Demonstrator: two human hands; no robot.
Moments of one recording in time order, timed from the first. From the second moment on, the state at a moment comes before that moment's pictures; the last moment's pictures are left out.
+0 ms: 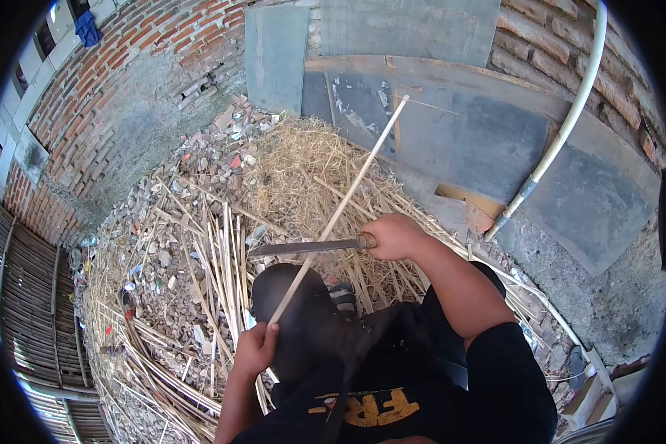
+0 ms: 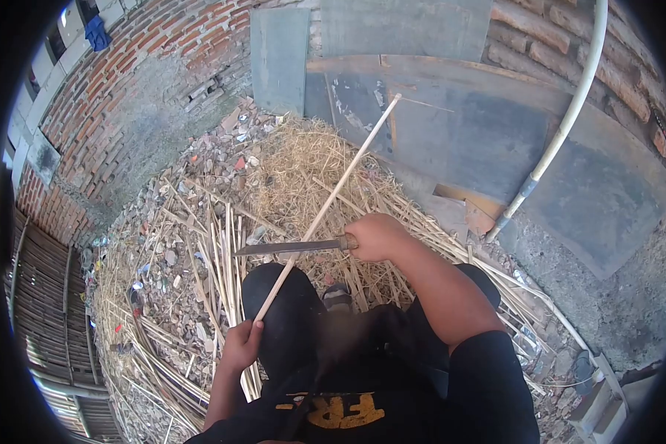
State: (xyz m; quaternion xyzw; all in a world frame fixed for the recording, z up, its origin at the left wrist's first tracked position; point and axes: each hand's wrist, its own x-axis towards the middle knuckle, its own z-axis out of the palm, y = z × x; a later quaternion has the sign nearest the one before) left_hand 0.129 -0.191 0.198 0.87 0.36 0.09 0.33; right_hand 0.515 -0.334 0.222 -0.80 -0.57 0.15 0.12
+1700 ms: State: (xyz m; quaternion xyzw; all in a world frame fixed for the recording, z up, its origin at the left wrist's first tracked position) left_hand 0.130 -0.190 0.199 0.88 0.36 0.08 0.29; right_hand 0.545 -0.332 0.183 -0.80 -0.51 0.22 0.24
